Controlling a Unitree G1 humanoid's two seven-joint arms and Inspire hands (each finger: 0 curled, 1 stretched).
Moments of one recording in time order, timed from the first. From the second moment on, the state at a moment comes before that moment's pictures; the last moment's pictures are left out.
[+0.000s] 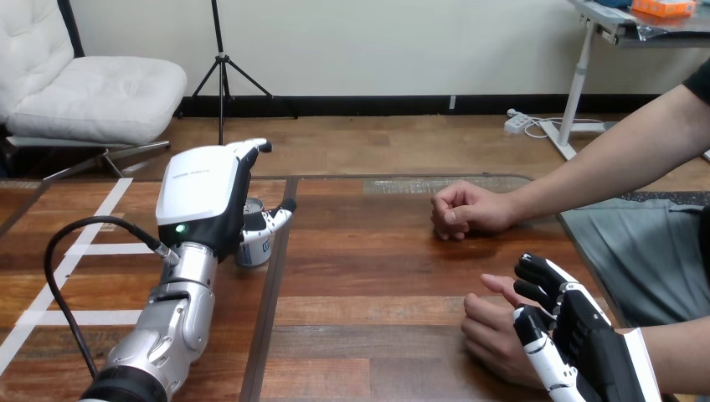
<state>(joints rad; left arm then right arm) -0.58 0.33 -0.33 0.94 0.79 -0.19 0.57 0.47 -0.08 -0.04 0.00 -0.04 -0.60 0.06</state>
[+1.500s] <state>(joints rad) -0.64 0.30 -0.35 1.11 0.71 -0.19 0.45 0.47 -0.08 -0.04 0.00 -0.05 -0.60 0.05</state>
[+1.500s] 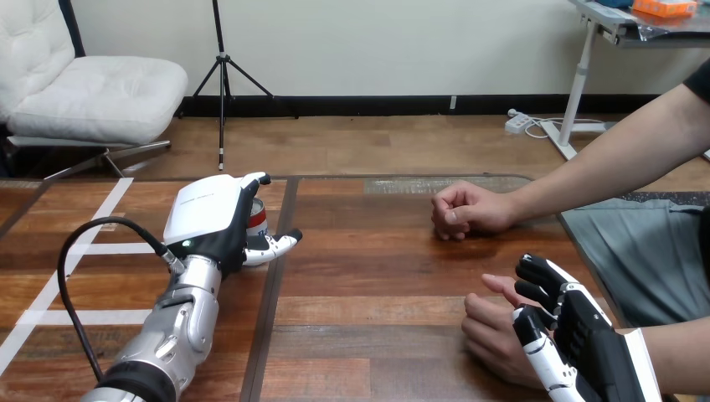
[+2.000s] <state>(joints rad) -0.64 0.30 -0.38 1.14 0.72 -0.18 0.46 0.47 -0.08 -0.04 0.00 -0.07 -0.60 0.03</state>
